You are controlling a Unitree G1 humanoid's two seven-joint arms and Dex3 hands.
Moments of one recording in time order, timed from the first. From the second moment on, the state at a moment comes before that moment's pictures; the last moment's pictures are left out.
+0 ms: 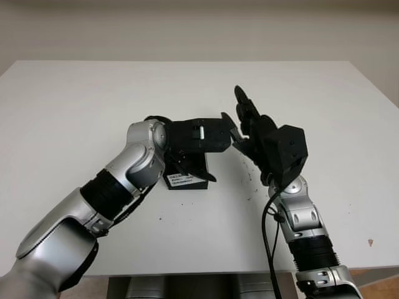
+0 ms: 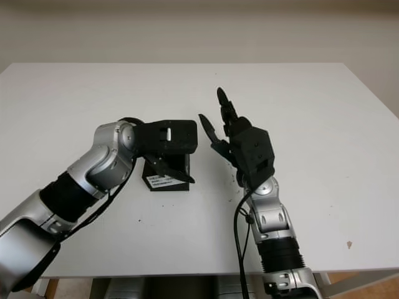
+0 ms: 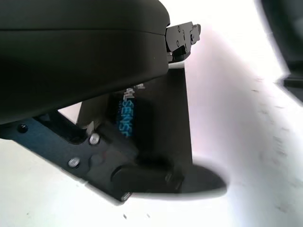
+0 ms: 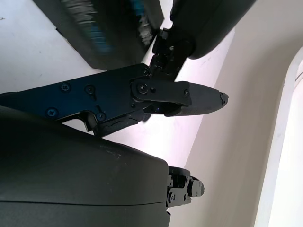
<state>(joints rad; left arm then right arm) -0.88 0.38 -0.59 0.11 0.49 0.65 -0.83 -0.43 -0.11 0.03 0.23 -0.06 0.11 0.08</state>
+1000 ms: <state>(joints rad) -0.43 0.40 0.00 -0.10 0.17 0.22 -0.31 -0.43 -0.13 -0.05 0.21 0.03 0.13 0.12</state>
